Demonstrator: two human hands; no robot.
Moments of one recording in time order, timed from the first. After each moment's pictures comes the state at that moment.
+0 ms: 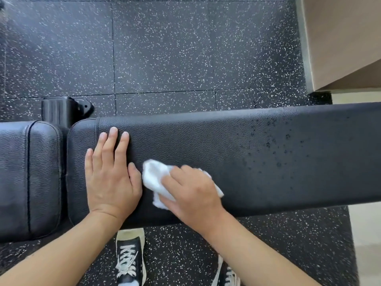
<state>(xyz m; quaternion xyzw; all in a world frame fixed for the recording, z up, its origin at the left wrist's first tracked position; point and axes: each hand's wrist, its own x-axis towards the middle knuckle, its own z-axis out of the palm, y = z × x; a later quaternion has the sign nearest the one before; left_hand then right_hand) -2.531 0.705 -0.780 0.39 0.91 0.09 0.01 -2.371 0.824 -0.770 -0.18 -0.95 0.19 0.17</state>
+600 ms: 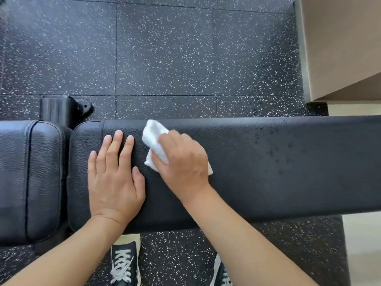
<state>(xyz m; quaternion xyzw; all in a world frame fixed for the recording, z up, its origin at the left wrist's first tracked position) -2.531 0.707 -0.779 0.39 0.92 0.10 0.01 -2.450 0.852 -0.767 -0.29 -0.92 0.14 0.20</state>
